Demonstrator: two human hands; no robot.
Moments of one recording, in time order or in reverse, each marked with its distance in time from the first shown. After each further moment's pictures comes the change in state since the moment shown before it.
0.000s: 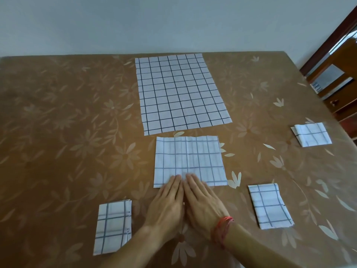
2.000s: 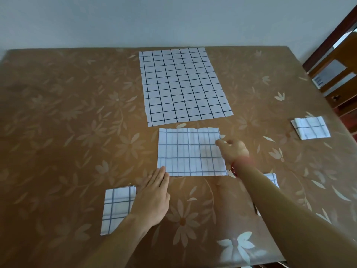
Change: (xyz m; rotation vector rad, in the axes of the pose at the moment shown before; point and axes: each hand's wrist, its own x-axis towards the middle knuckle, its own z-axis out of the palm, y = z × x) left_hand -0.022 -0.027 -0.020 -0.069 -0.244 -0.197; right_hand 0.071 0.084 -0.063 0.784 0.061 0.948
